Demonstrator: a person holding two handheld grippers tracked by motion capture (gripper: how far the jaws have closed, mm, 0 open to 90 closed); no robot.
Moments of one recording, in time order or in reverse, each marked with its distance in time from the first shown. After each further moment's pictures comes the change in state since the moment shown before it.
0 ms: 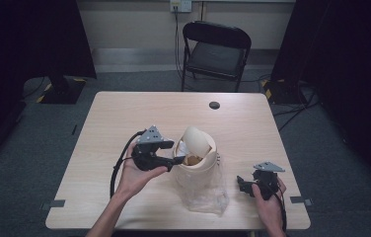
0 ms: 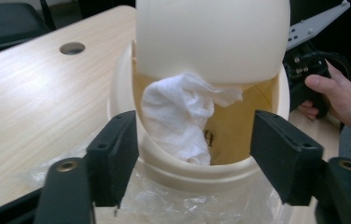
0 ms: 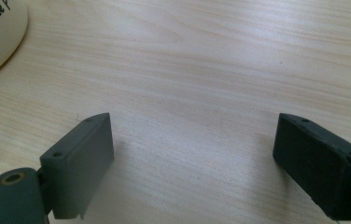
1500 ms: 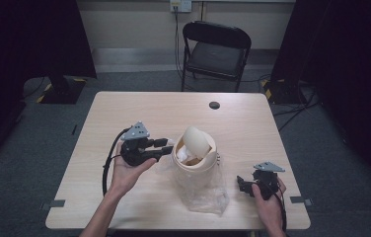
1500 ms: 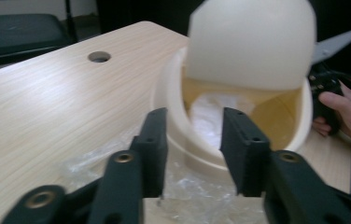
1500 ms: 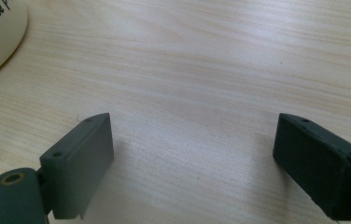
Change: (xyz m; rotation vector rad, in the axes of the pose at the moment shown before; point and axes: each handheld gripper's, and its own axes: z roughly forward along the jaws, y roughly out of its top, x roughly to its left) left arm 0.012 -0.004 -0.012 -0.041 0.004 -0.014; right arm 0.000 0.000 0.000 0.000 0.000 0.000
